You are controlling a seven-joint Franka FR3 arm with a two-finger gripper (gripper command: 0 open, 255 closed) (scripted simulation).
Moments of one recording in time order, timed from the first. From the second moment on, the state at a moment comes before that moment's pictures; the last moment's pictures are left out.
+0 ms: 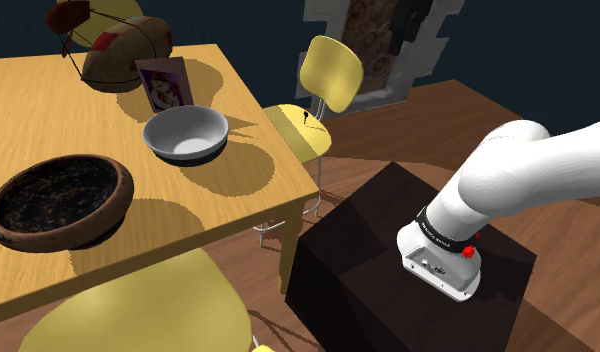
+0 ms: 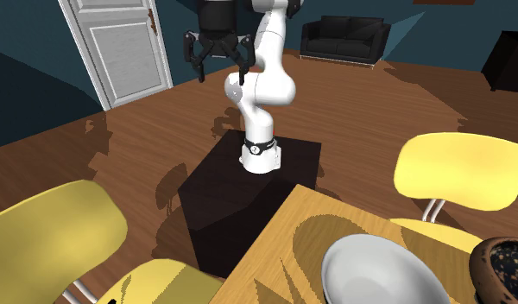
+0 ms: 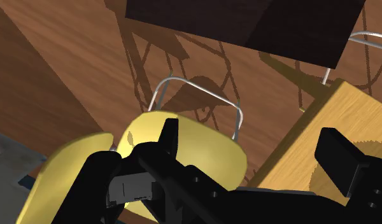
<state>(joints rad) 0.02 -0.82 0.00 -2.34 -0.05 1.48 -0.16</state>
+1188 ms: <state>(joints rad) 0.09 -0.42 0.13 -2.33 0.19 1.90 0.05</state>
